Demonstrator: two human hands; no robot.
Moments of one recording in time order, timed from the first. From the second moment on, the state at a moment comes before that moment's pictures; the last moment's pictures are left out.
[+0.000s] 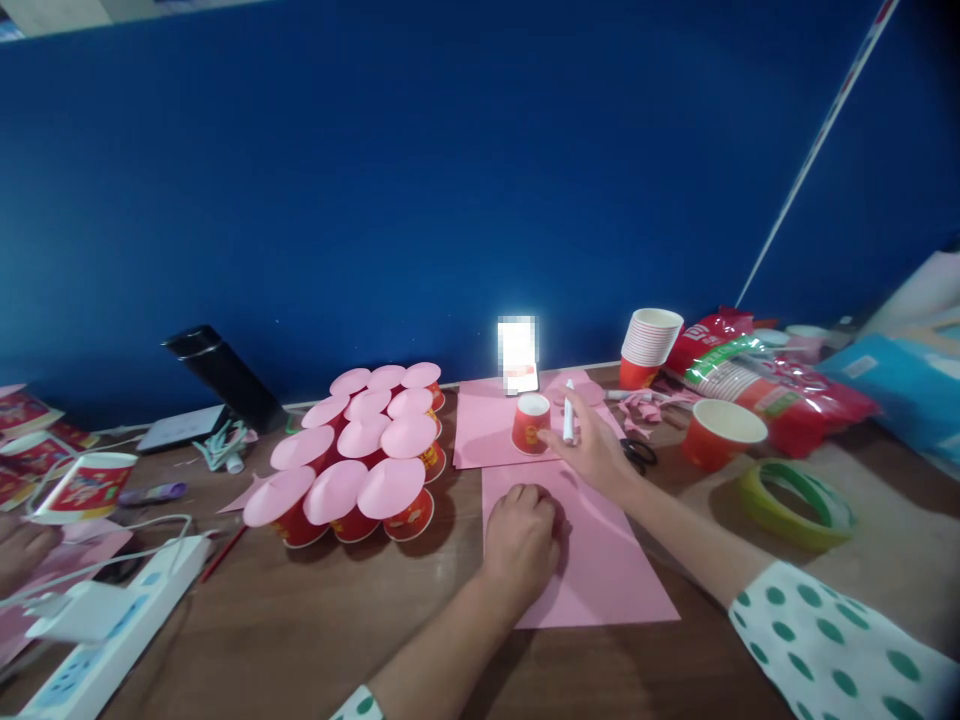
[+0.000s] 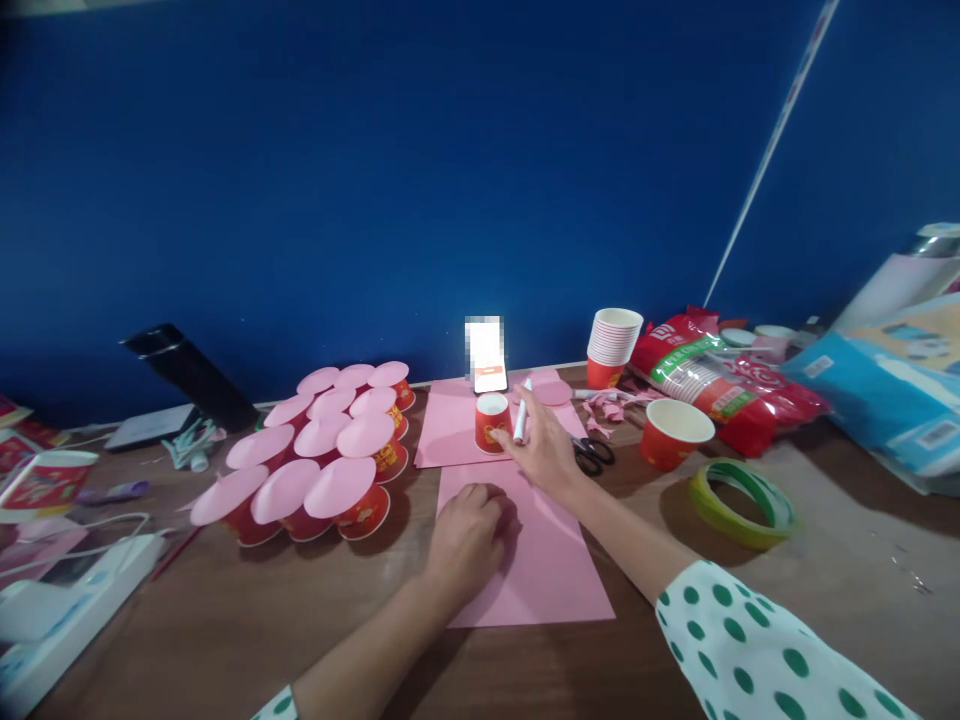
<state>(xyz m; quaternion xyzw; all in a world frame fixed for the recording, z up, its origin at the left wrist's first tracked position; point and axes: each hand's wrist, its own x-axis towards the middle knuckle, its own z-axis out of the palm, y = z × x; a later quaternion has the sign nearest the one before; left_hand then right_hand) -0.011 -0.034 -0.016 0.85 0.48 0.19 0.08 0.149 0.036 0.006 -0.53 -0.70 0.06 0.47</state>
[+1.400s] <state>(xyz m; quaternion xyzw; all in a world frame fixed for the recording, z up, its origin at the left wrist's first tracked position) -0.013 -0.035 -0.008 0.87 0.47 0.16 0.07 0.129 0.040 0.019 -0.49 -0.73 0.07 0.47</state>
